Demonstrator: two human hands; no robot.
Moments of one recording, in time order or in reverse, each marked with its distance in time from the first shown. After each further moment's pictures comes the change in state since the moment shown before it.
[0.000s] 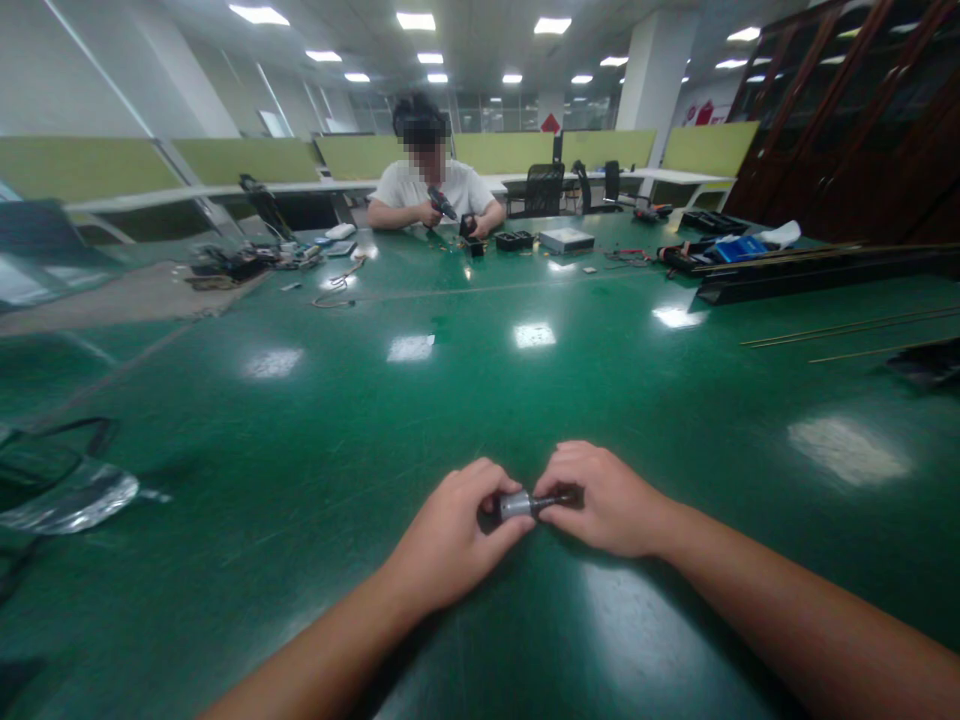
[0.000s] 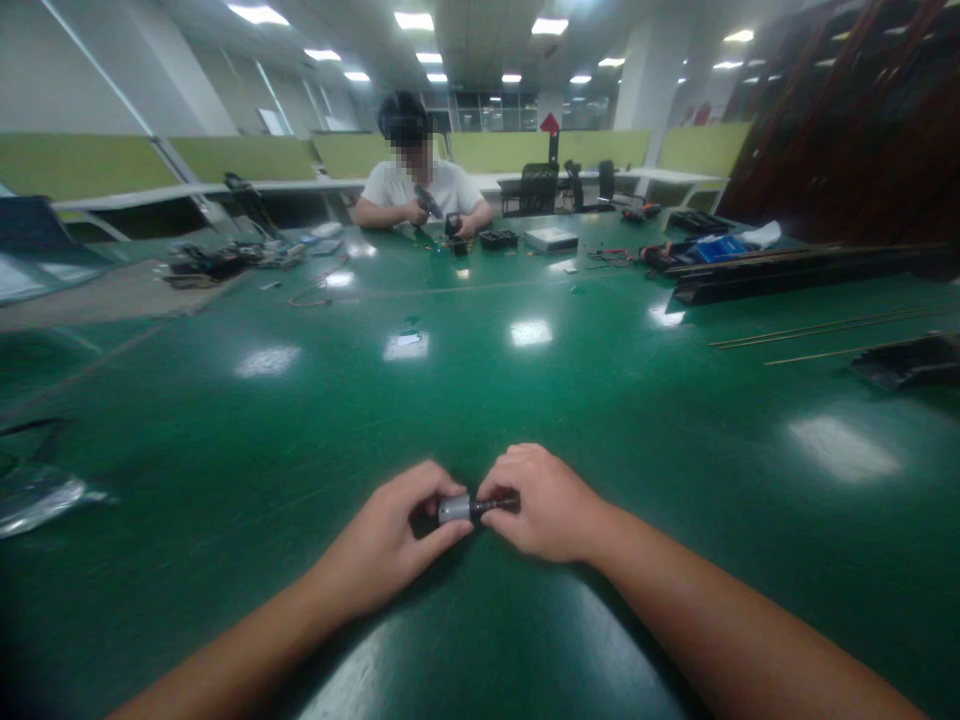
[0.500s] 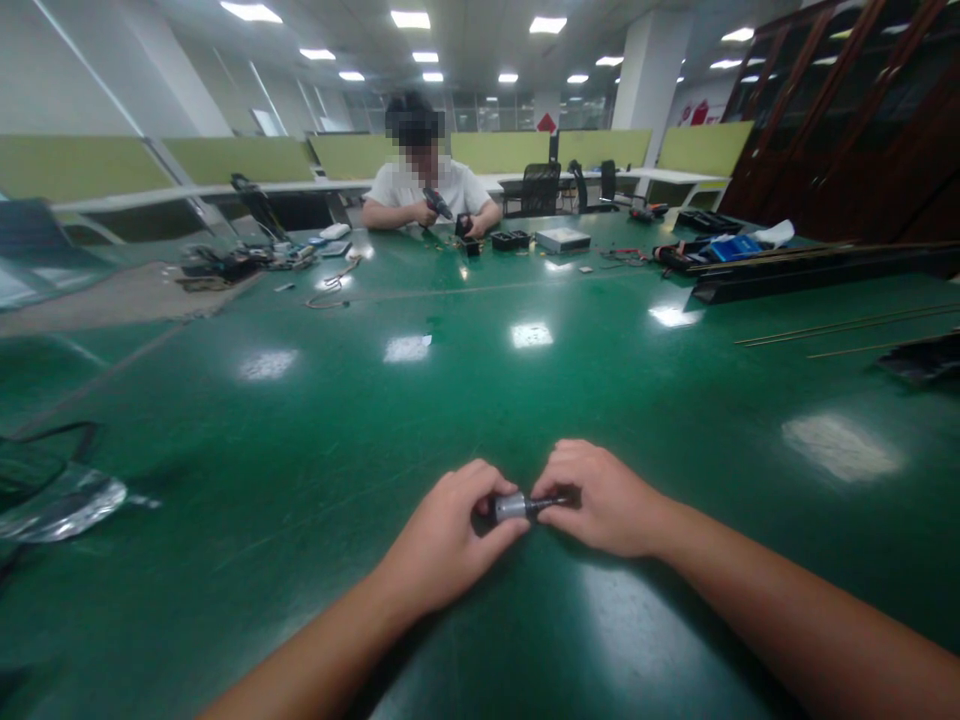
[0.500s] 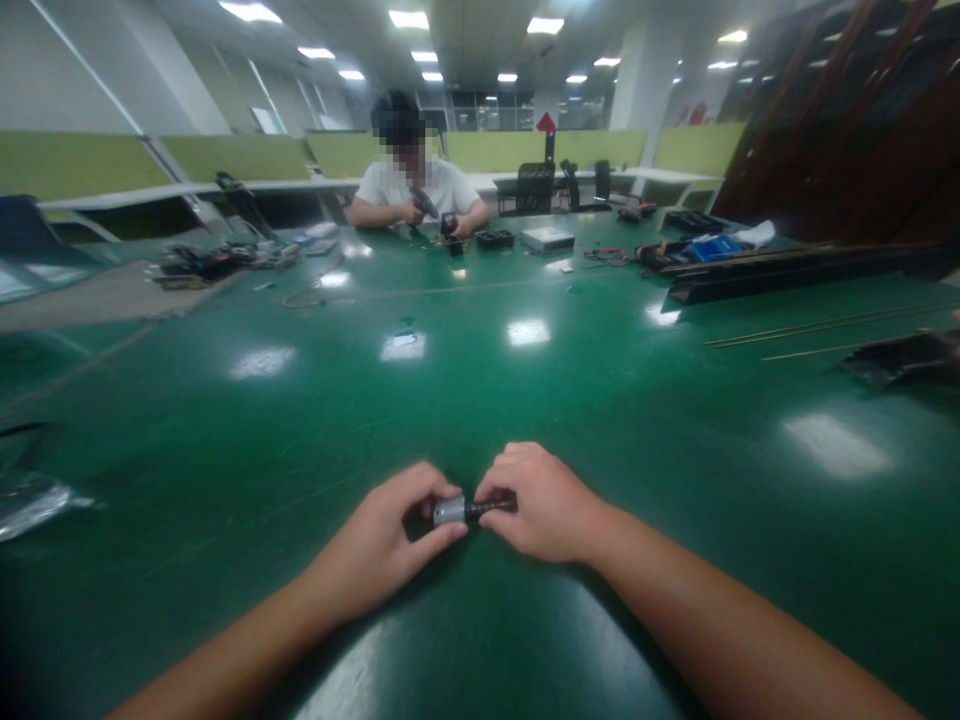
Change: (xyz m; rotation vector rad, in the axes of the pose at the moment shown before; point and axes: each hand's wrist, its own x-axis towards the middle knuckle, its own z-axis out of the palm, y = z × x) left_hand 0.001 -0.003 0.001 -0.014 0.000 0.014; right_hand -0.001 -0.003 -0.006 -0.019 -0.012 0.021
